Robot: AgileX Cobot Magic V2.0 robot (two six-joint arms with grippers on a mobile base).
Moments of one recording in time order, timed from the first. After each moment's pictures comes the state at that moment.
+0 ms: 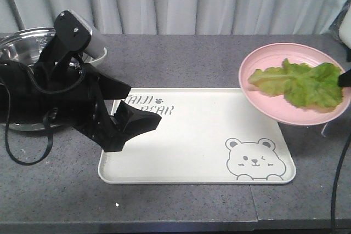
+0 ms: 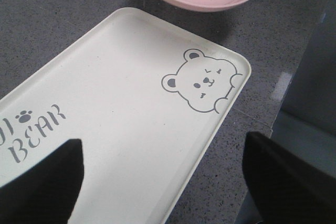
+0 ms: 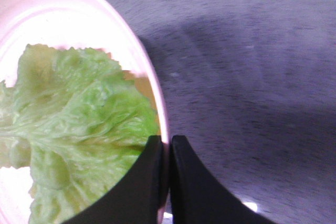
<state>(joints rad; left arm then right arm) -0.47 1.26 -1.07 -0.77 0.68 0.84 -0.39 1.60 -1.38 0.67 1.07 -0.55</state>
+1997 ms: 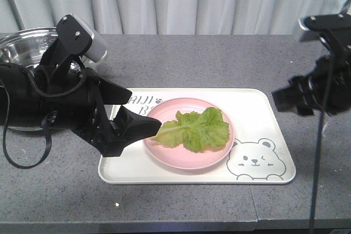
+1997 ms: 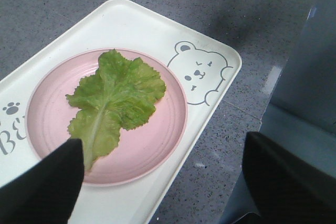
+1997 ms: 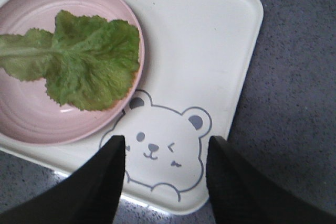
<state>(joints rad) -0.47 1.26 -1.07 -0.76 0.72 0.82 0.16 1.27 -1.15 0.19 0.94 -0.18</state>
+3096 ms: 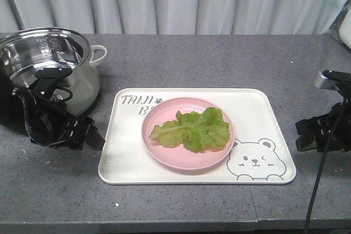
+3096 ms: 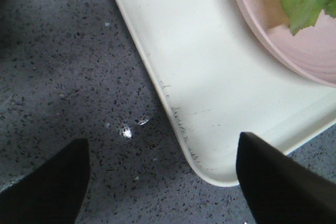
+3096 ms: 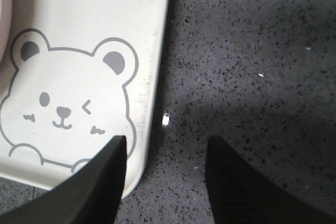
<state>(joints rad) -0.18 1.55 -1.07 -0.49 0.87 0.37 -0.16 1.50 -1.02 0.43 0.93 -0.45</state>
